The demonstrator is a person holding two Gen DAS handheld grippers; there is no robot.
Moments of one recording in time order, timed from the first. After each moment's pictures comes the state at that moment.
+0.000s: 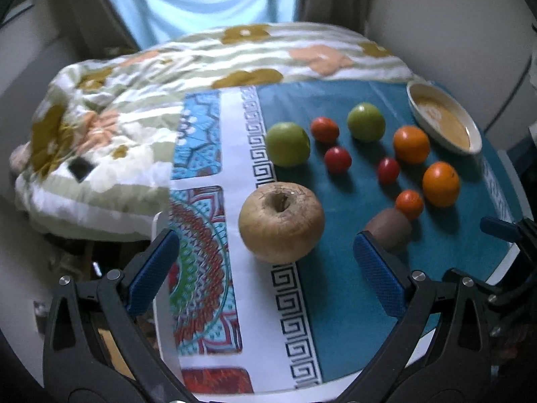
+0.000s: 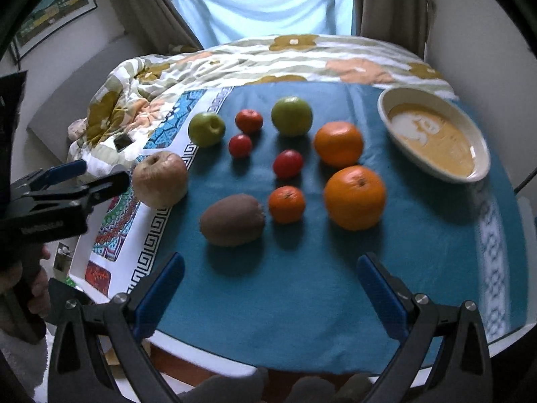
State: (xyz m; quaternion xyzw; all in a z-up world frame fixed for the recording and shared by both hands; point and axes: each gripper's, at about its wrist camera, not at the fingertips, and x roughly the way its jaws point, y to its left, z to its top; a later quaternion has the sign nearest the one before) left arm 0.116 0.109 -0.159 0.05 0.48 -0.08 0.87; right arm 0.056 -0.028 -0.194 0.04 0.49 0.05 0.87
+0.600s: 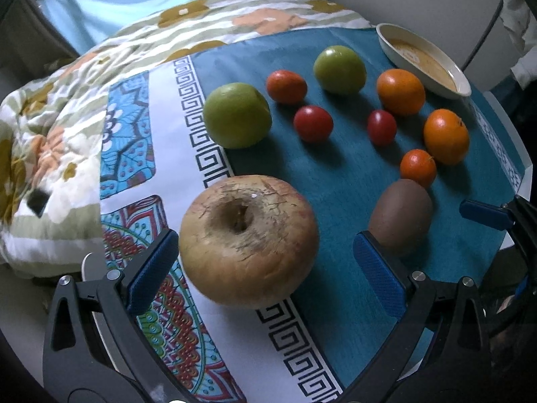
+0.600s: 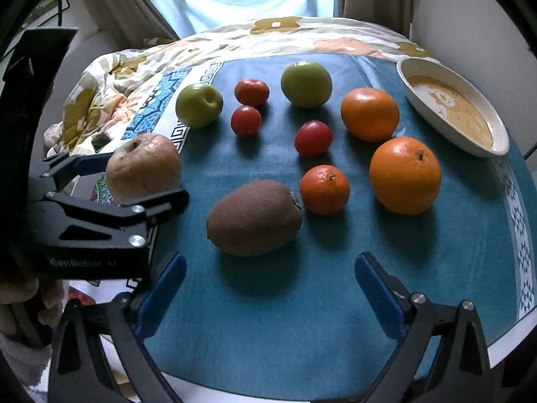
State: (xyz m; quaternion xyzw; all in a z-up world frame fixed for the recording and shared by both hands) left arm 0.153 0.088 -0.216 0.10 0.52 -0.18 0.83; right arm 0.079 0.007 -0.231 0.04 0.50 0.00 0.86
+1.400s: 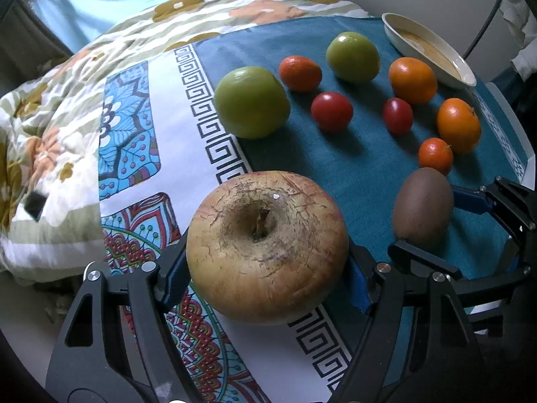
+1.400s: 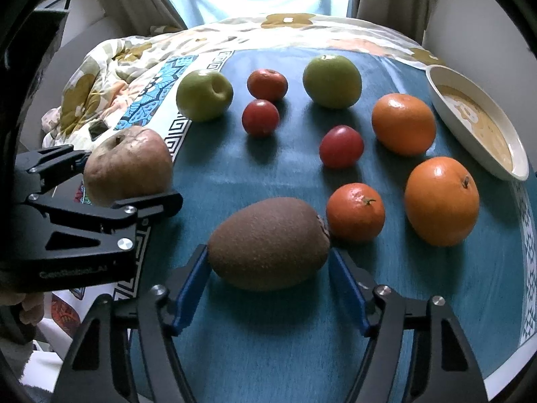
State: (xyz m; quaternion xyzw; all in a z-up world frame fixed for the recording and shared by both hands) left arm 0.161 0.108 -0.223 0.11 0.53 -0.19 0.82; right arm 0.100 0.022 -0.247 0.01 0.51 0.02 0.86
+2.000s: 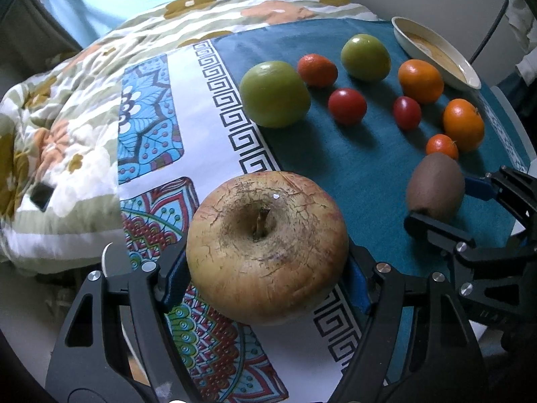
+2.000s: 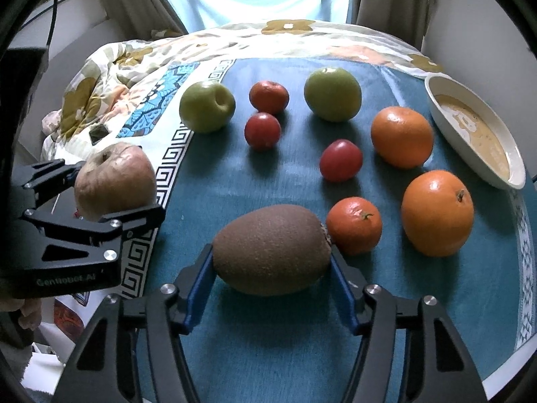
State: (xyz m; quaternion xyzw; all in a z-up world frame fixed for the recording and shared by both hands) left arm 0.152 0.125 -0.214 0.11 0.53 -0.18 0.83; right arm 0.102 0.026 -0.238 0.01 0.50 0.01 0.87
